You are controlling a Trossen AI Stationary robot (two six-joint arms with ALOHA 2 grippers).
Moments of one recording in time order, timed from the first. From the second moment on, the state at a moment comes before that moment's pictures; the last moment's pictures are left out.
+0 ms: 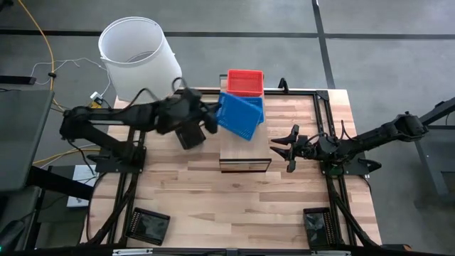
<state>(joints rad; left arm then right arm) 0.12 1.33 1.32 -0.36 -0.56 -0.57 0.19 0.84 0.12 0.77 0.37 0.02</state>
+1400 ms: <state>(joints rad) 0.16 1.58 1.32 -0.33 -0.81 -0.75 0.19 0.84 0.12 0.78 0.37 0.04</state>
